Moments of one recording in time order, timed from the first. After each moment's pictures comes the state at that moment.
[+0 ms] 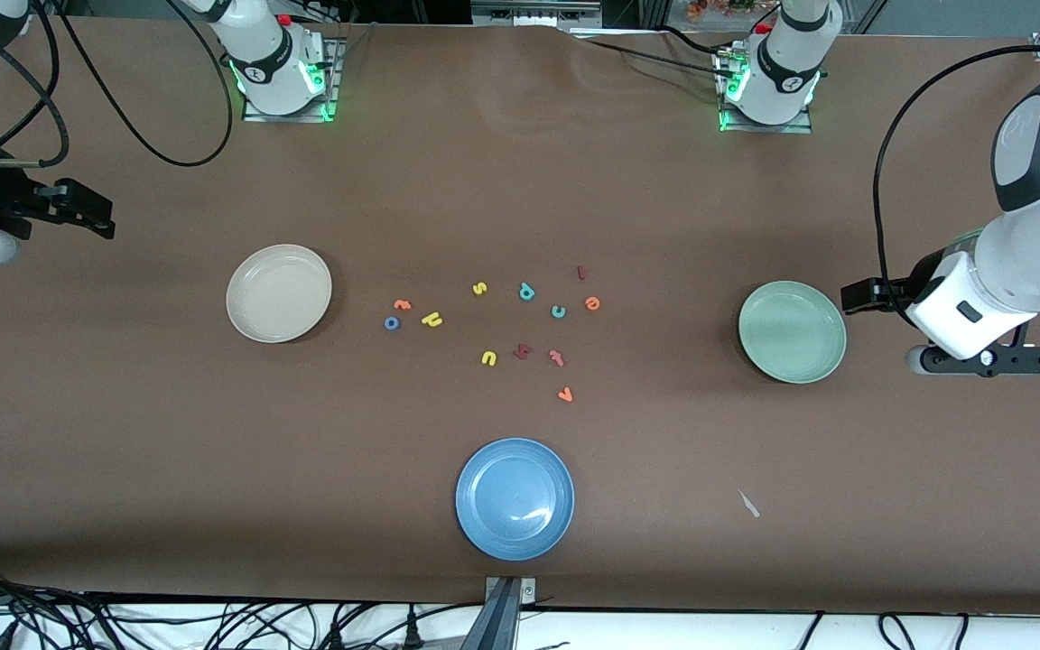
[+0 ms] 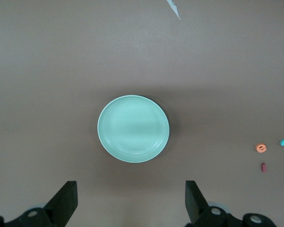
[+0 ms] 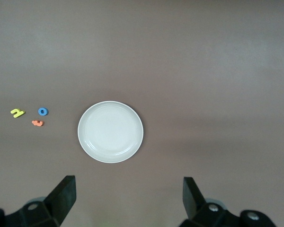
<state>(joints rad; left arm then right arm) 0.11 0.41 -0.30 -1.22 0.14 1.43 -0.19 0.09 0.09 -0.05 -1.51 -0.06 1.53 0.00</state>
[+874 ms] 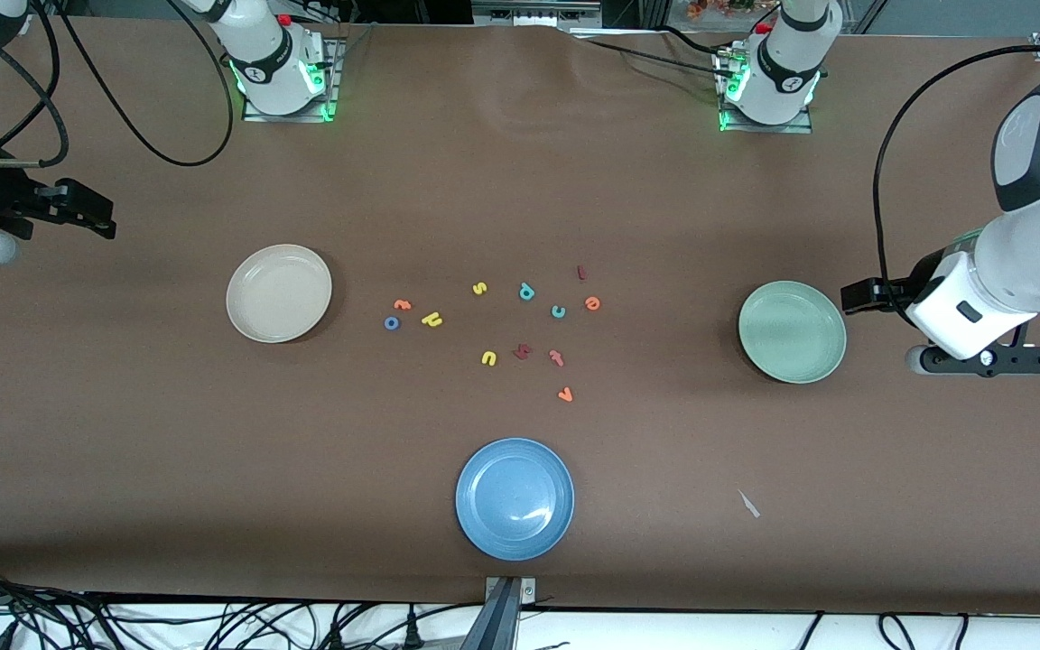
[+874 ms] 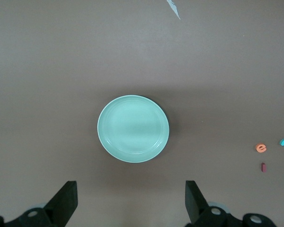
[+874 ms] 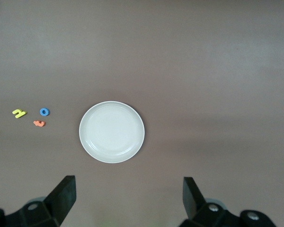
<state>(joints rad) 0.10 0.41 -0.30 -1.22 0.14 1.43 -0.19 0.09 0.09 -0.05 -1.51 -0.05 1.54 0.00</state>
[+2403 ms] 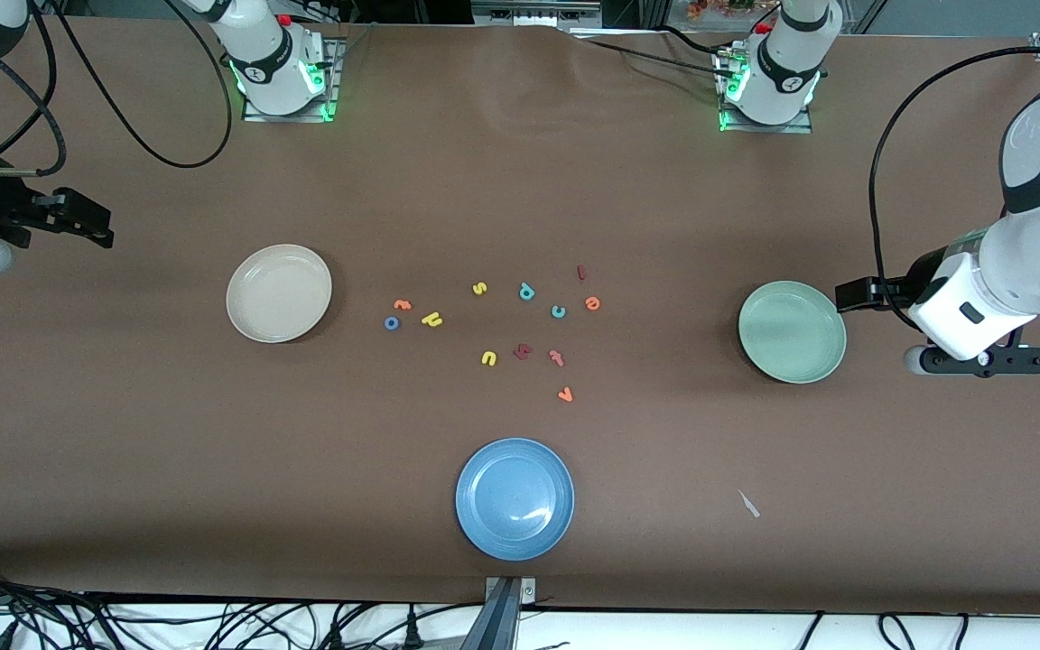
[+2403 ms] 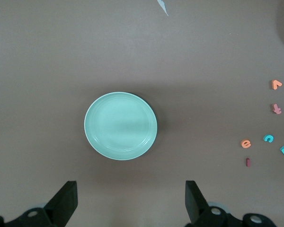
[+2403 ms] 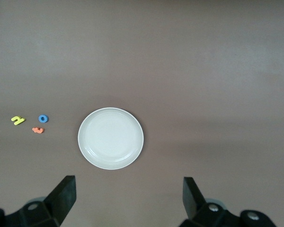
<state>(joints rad) 0.12 0.41 -0.30 -1.23 0.08 1.43 -0.19 0.09 0.10 -0.05 -1.51 -0.05 1.56 0.00</state>
